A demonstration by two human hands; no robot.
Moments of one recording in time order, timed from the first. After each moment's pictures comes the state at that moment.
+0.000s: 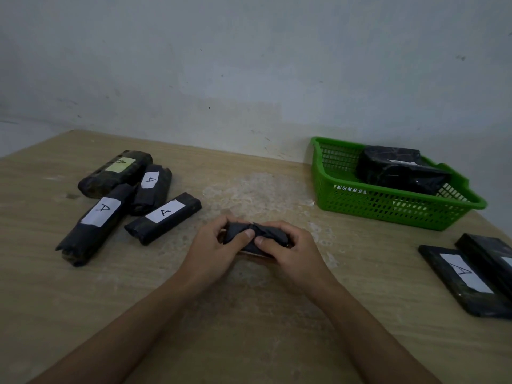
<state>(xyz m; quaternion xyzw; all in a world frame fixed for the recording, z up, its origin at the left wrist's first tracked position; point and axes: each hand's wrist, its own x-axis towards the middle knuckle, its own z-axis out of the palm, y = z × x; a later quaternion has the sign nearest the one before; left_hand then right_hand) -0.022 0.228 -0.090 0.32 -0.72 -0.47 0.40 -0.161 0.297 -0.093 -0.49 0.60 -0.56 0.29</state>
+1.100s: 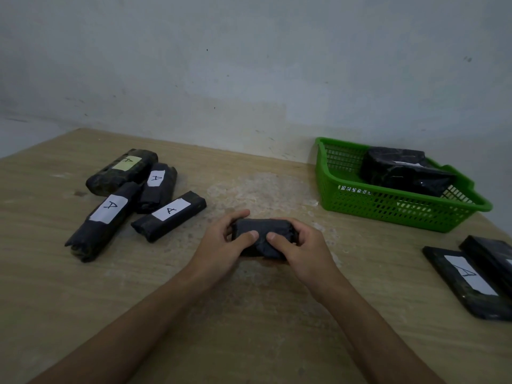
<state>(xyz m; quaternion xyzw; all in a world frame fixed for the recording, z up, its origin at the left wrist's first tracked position) -0.024 0.227 -0.092 0.33 -0.66 -0.57 0.37 -0.161 0.300 -0.089 -0.46 0.60 -0.58 0.30</state>
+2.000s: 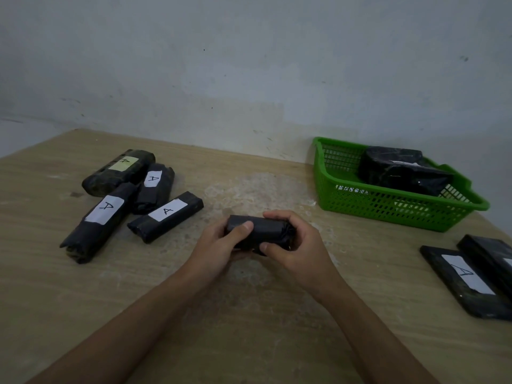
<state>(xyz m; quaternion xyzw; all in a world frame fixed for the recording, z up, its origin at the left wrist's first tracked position) -0.027 0.228 -0.093 0.31 -0.54 -0.69 0.37 -0.159 0.310 -0.079 -0.53 0.58 -0.56 0.25</state>
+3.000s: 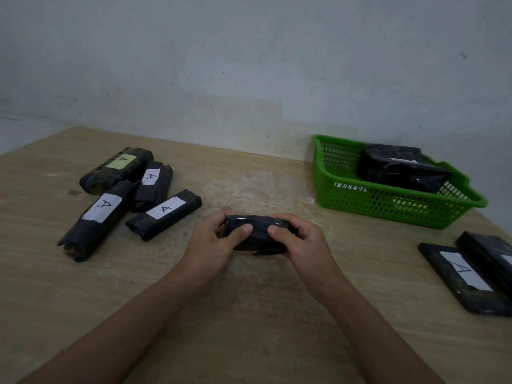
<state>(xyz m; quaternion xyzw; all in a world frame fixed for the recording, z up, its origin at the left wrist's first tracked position) -0.023 0.227 -0.094 0.28 -0.63 -0.59 0.42 -0.161 0.305 -0.082 -0.43 0.57 -0.62 0.32</state>
